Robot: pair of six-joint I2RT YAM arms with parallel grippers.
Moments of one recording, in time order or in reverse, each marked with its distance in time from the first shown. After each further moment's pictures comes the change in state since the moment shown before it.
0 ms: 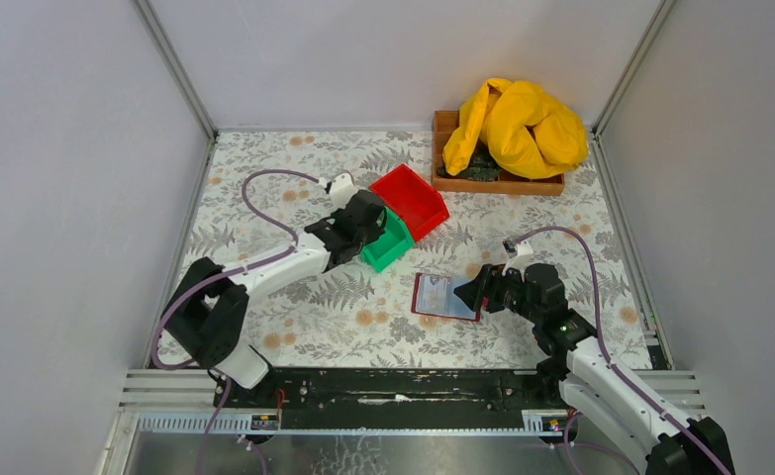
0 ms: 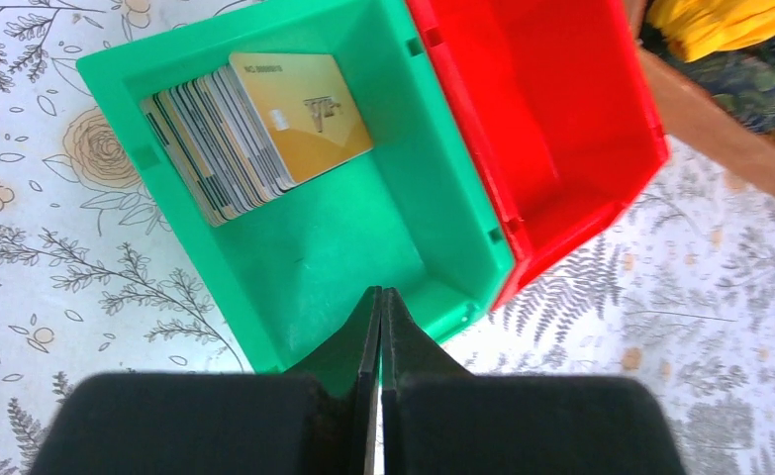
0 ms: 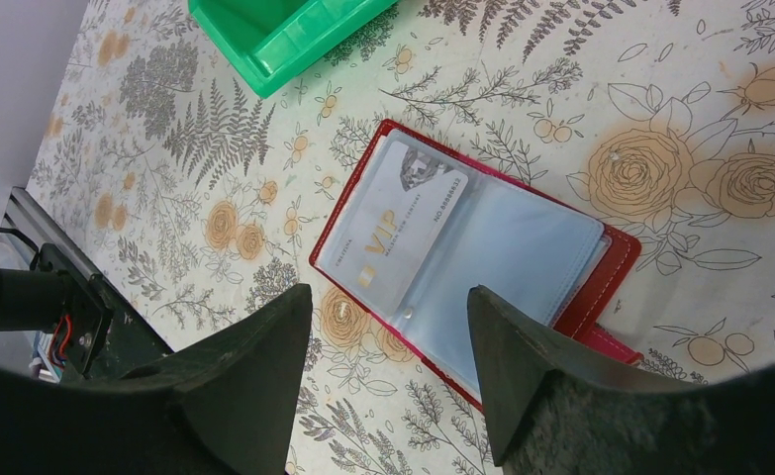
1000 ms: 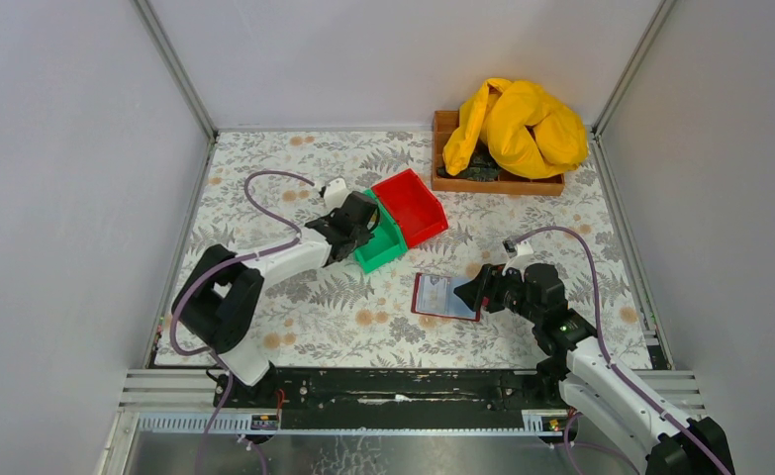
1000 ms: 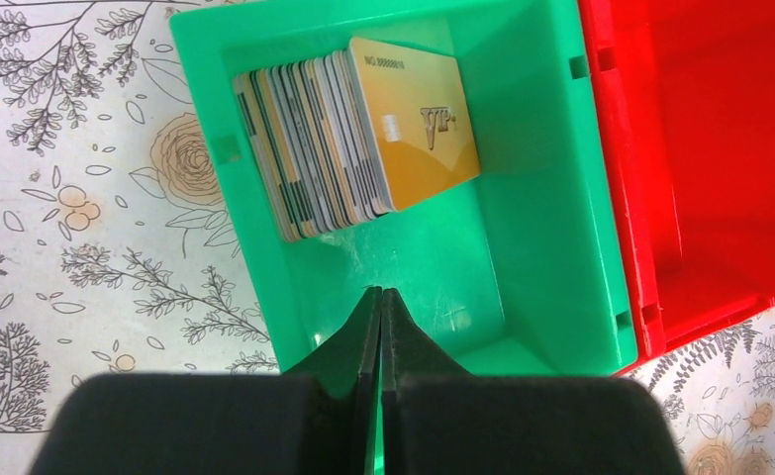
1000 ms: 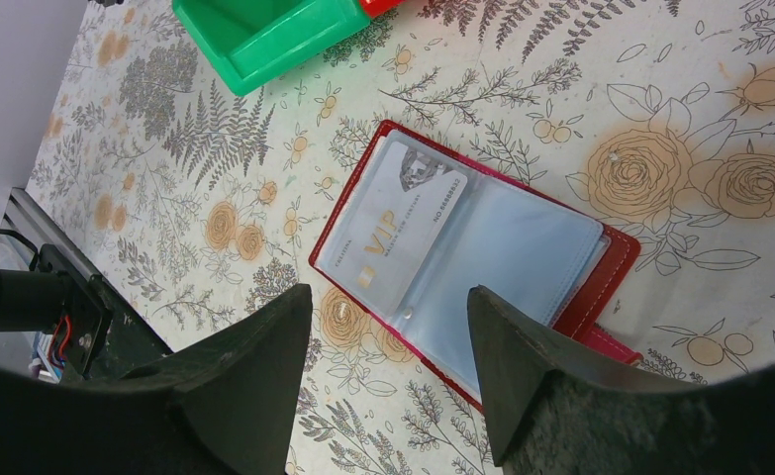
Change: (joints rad) left arm 0.081 0.106 -0.024 -0.002 0.010 0.061; right arm 0.000 0.001 0.000 0.000 0.001 0.000
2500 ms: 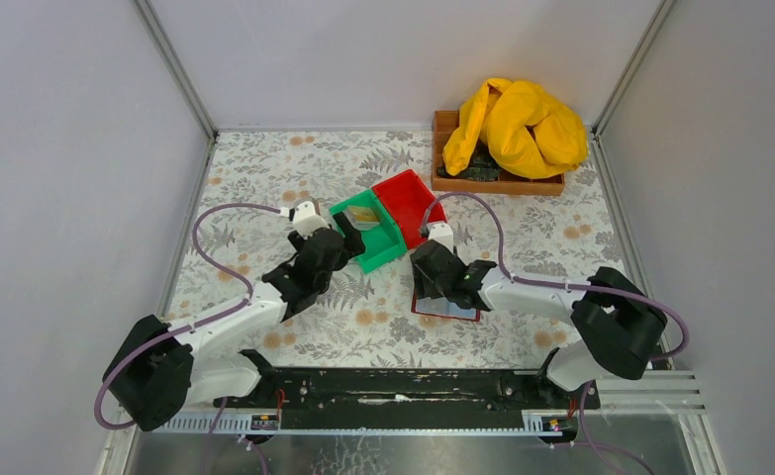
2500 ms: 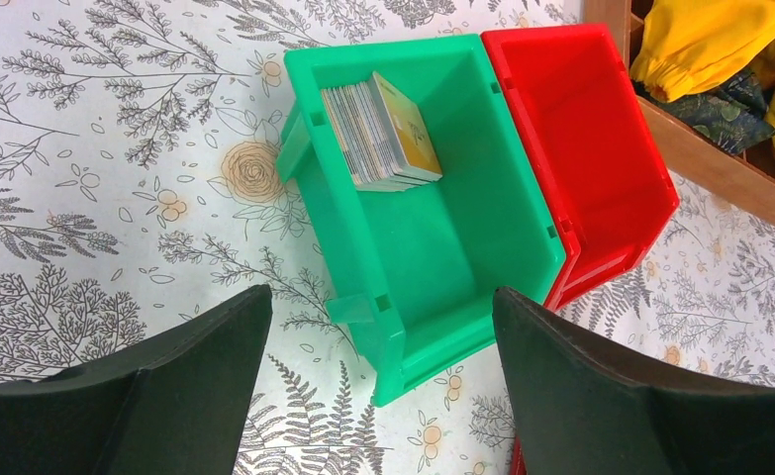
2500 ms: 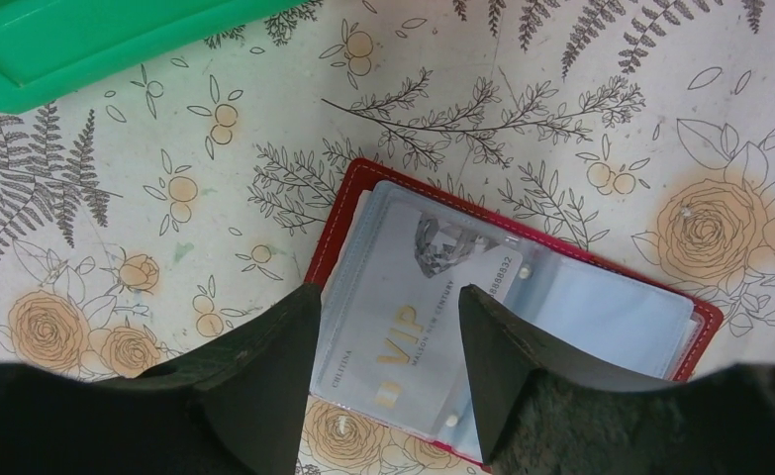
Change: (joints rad) left arm -0.087 -0.477 -0.406 0.272 -0.133 0.089; right arm 0.486 0.836 0.567 -0.230 0.657 0.078
